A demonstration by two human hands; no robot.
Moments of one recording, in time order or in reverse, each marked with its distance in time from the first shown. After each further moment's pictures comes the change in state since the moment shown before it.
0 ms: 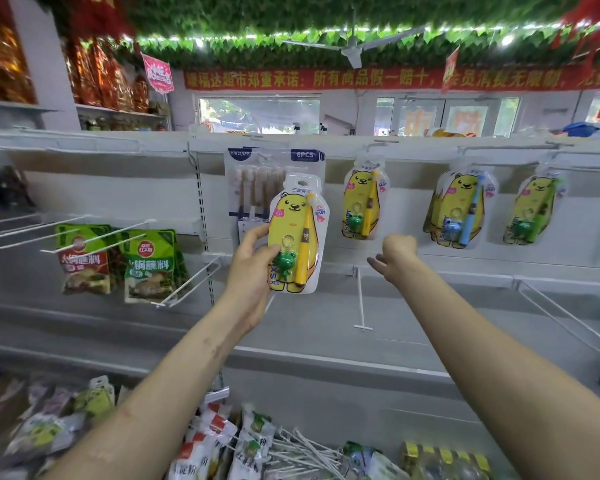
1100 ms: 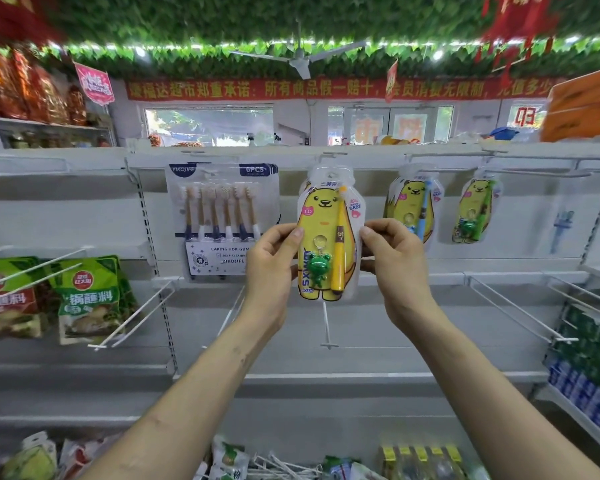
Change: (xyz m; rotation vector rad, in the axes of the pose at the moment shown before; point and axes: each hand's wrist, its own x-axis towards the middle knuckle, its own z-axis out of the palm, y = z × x) left_hand 0.018 -0.012 0.091 -0.096 -0.119 0.203; right_hand -0.094 -0.013 -0.050 -0.045 -0.046 -0.630
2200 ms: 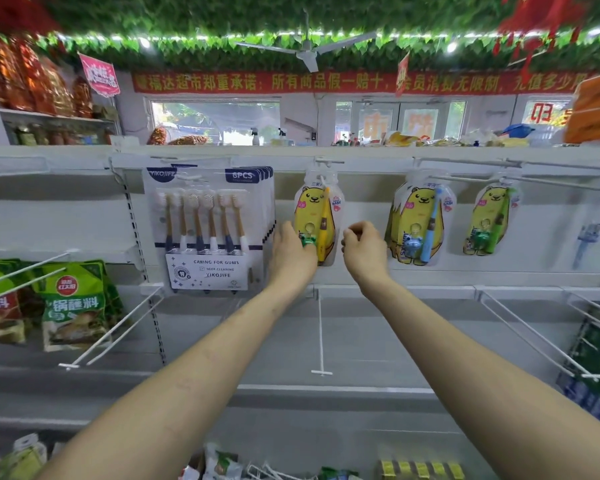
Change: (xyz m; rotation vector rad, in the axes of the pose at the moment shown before) left_hand 0.094 -0.047 0.040 0.934 0.012 -0.061; right_hand 0.127 0.086 0.035 -0.468 0.040 0.099
